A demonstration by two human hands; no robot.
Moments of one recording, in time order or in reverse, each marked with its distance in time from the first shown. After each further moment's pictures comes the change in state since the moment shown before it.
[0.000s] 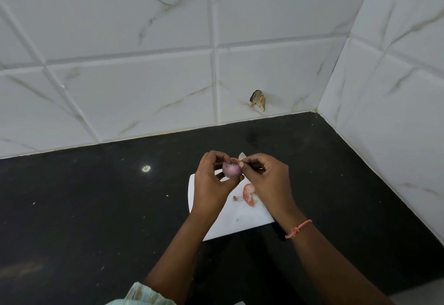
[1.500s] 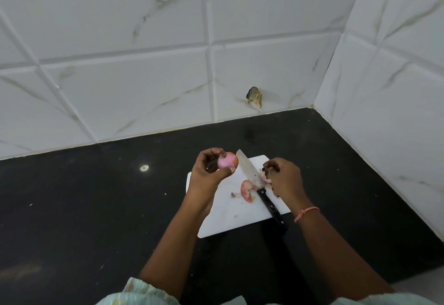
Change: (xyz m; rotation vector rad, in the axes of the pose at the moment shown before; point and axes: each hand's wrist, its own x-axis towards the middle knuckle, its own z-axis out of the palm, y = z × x) left_hand 0.007 0.004 -0.008 -0.449 -0.096 -0.429; right_hand 0.024 0.072 -0.017 -0.210 -0.020 0.302
